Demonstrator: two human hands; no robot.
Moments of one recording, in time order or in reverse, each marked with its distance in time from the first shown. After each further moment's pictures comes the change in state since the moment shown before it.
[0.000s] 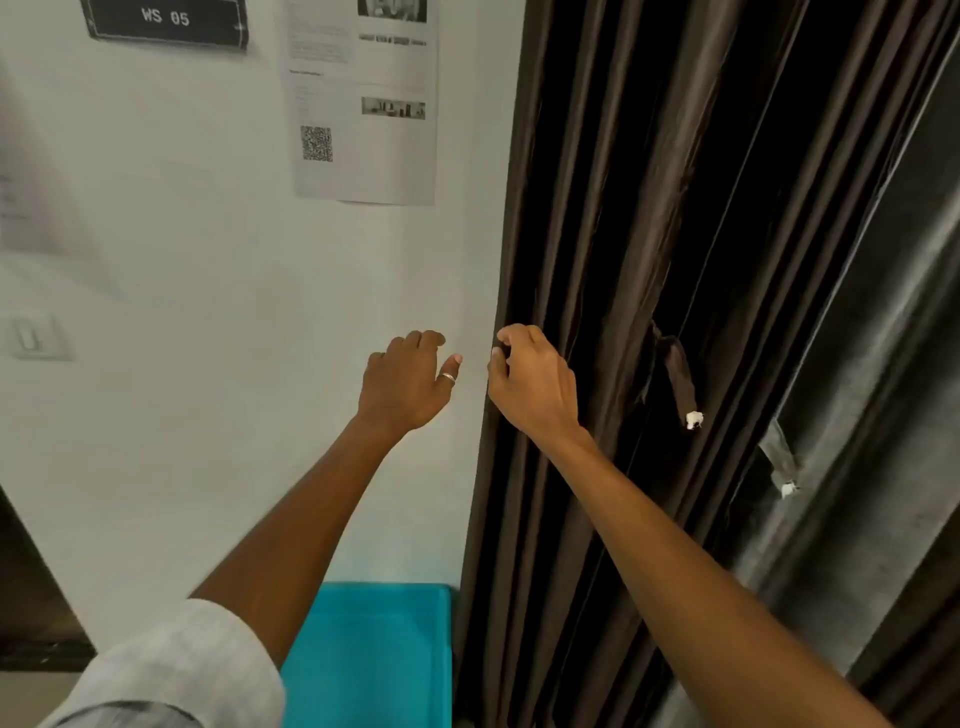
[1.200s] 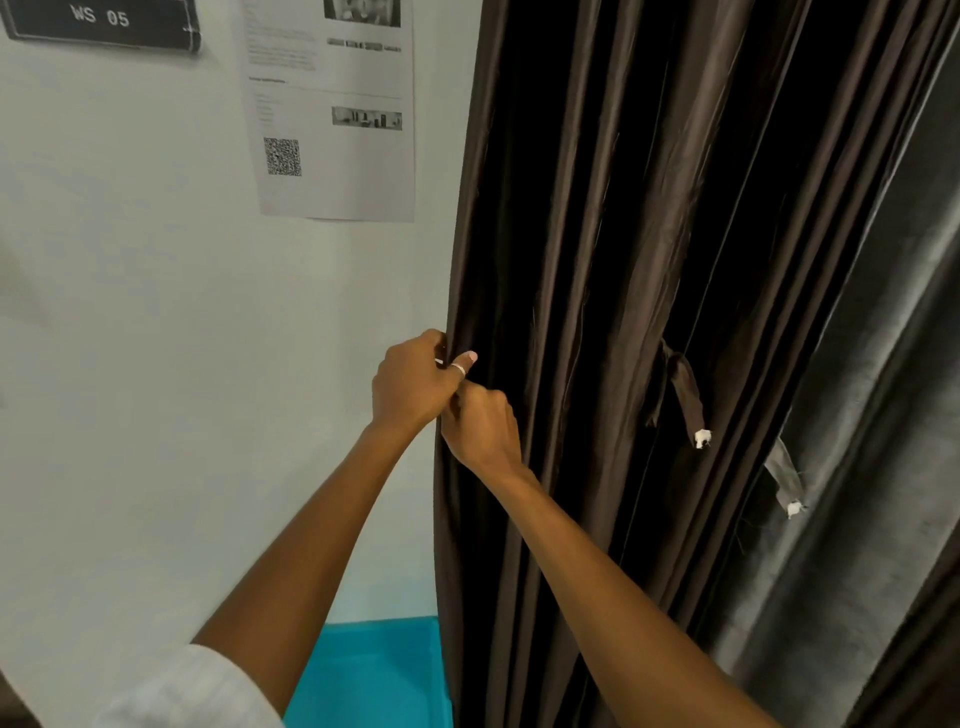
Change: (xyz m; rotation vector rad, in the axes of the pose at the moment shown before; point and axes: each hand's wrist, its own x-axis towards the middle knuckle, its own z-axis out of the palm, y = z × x) left_hand 0.051 -0.002 0.019 -0.404 0.067 -0.112; right_hand 0.007 -0.025 0.070 0.199 -0.158 0.188
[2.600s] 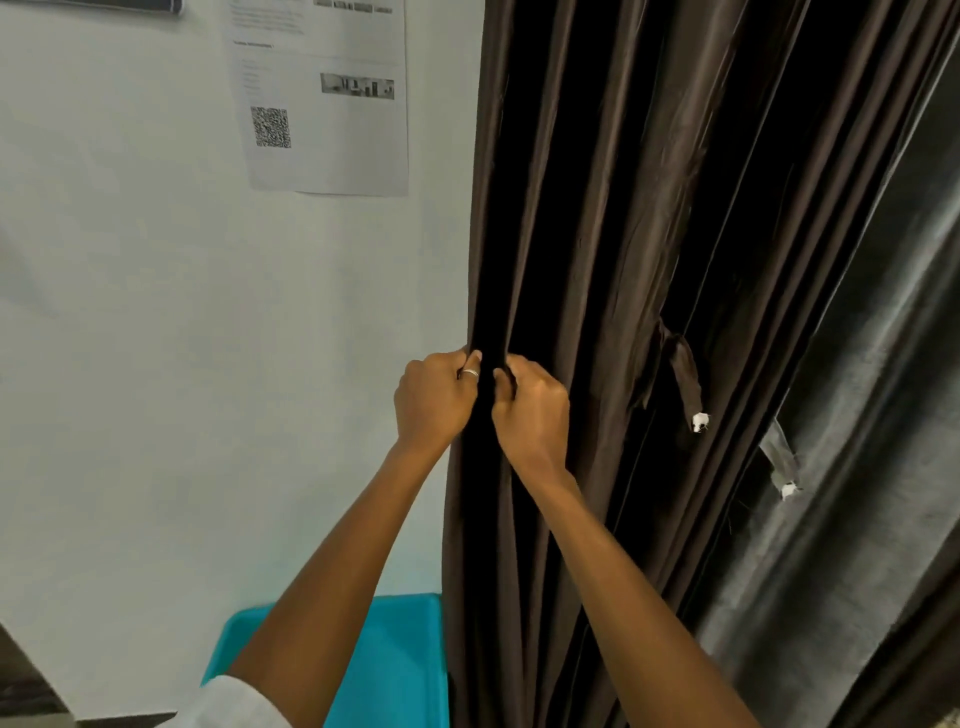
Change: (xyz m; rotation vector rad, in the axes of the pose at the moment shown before) left_hand -0.038 0.016 0.032 -0.084 0.051 0.018; right_hand -0.019 0.034 -0.036 -0.023 0.393 -0.097
